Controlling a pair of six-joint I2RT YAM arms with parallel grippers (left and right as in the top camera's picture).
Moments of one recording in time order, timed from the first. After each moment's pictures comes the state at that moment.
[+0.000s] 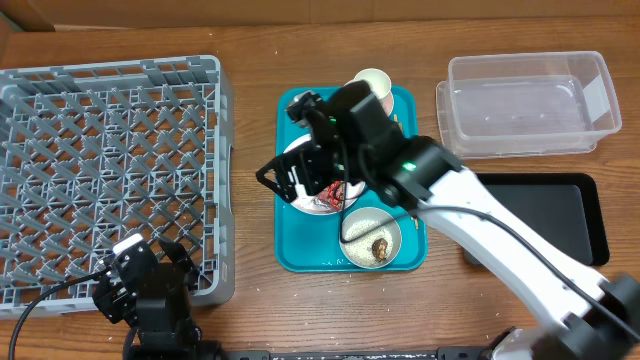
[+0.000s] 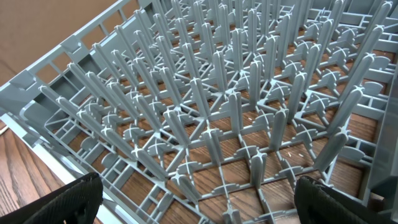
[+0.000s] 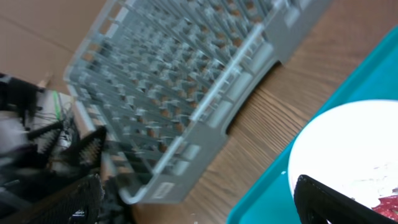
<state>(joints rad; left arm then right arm) -0.02 0.29 0.44 -0.79 -0.66 -0.24 0.72 1.67 1.47 -0.55 -0.46 0.34</state>
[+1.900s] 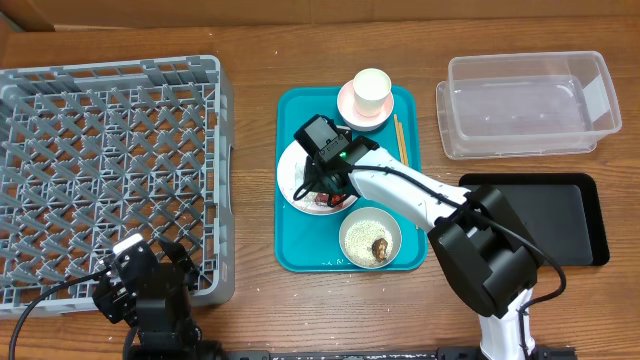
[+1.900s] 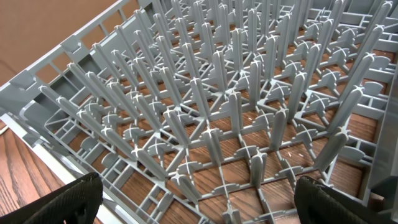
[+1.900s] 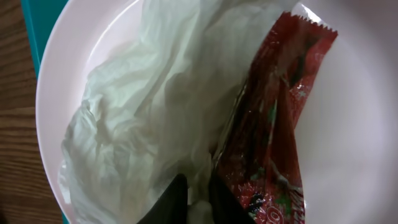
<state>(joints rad) -0.02 0.29 0.44 -0.79 -0.66 -0.24 0.72 2.07 1.47 -0.62 0.02 0.81</state>
